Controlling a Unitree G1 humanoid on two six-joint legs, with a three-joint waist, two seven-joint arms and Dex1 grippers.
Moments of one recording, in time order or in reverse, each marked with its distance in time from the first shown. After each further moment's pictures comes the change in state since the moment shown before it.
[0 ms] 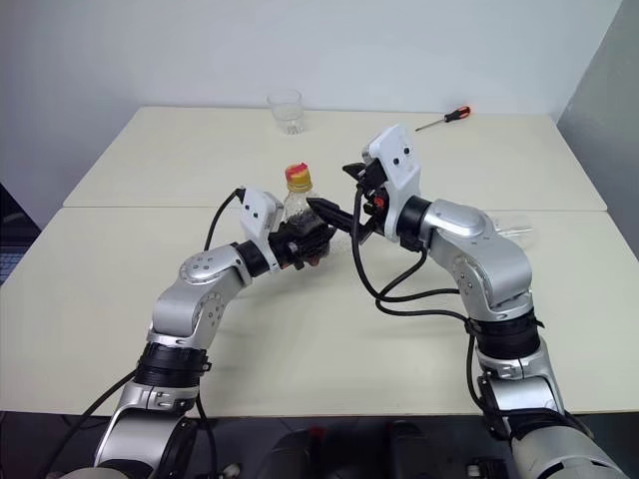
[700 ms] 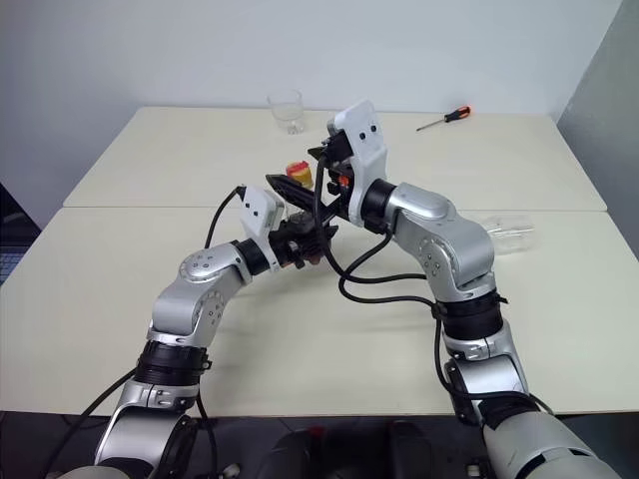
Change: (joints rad) left arm -0.007 0.000 0.000 0.001 0.000 -0.003 -0.016; right arm -0.124 0.144 -0.001 0.146 0.015 -0.003 -0.054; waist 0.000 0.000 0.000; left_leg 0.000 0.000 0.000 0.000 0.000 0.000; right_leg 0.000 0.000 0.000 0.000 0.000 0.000
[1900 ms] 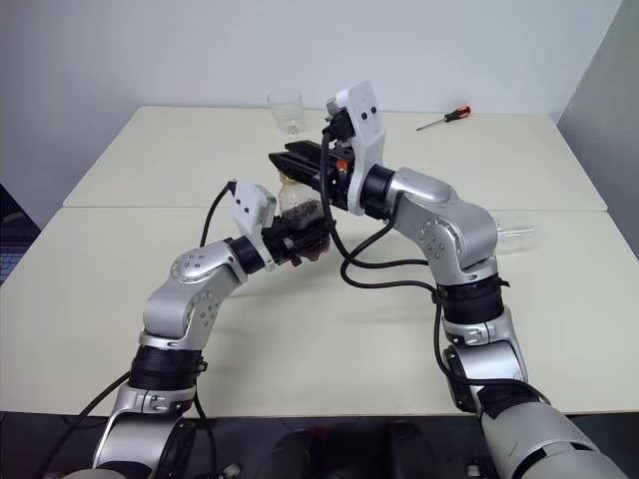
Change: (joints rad) left arm 0.034 0.006 0.030 -0.113 -0.054 0.052 -0.002; right arm -0.084 -0.023 -0.044 0.088 0.094 0.014 0.100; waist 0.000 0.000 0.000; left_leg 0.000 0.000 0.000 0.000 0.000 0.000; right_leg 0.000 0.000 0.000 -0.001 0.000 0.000
